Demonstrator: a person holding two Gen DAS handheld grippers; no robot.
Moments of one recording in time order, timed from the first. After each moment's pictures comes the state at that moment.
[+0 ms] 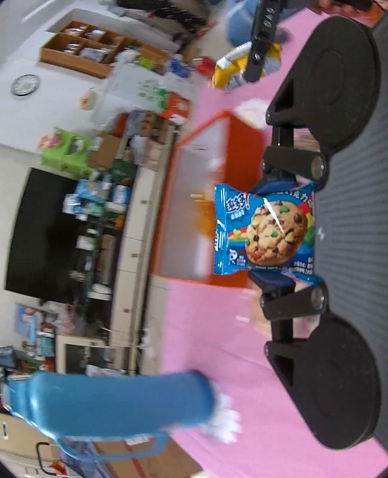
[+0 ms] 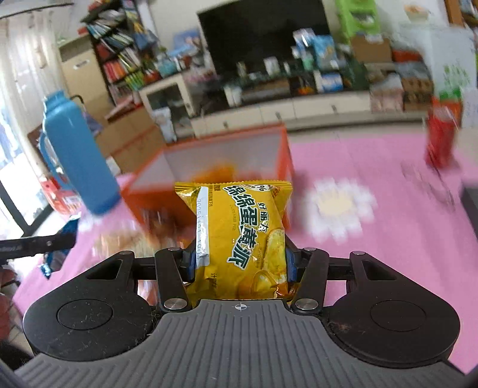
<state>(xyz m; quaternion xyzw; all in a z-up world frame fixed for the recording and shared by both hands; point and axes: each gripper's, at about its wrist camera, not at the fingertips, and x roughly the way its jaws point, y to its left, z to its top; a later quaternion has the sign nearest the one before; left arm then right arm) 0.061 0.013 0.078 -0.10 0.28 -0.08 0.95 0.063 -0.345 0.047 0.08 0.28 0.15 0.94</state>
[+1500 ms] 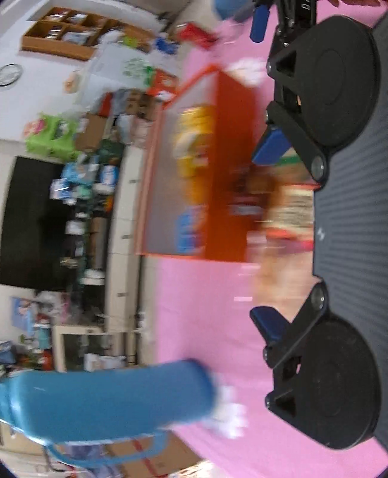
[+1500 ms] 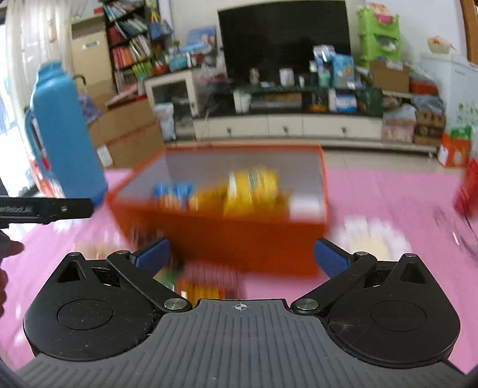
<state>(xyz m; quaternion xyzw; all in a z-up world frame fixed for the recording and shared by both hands) 0.074 0.022 0.023 -0.05 0.32 -0.05 0.94 0.101 -0.286 0.017 0.01 0.28 0.14 0.95</state>
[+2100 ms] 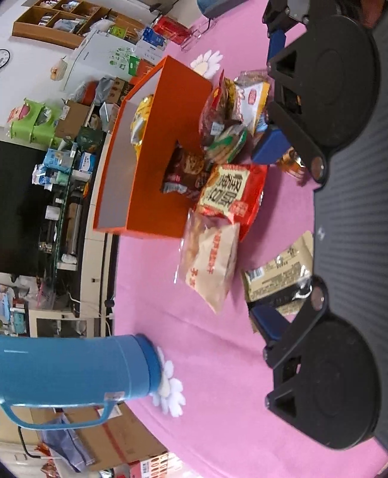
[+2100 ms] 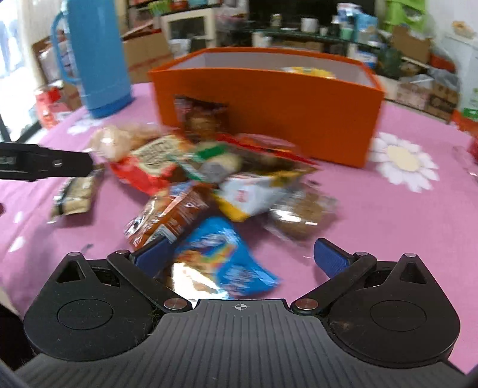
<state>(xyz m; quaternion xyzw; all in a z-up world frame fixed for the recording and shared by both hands) 0.037 0.040 0.002 -0.06 0.35 -0.02 0.93 0.052 -0.224 -0.040 -0.05 0.37 0.17 0.91</state>
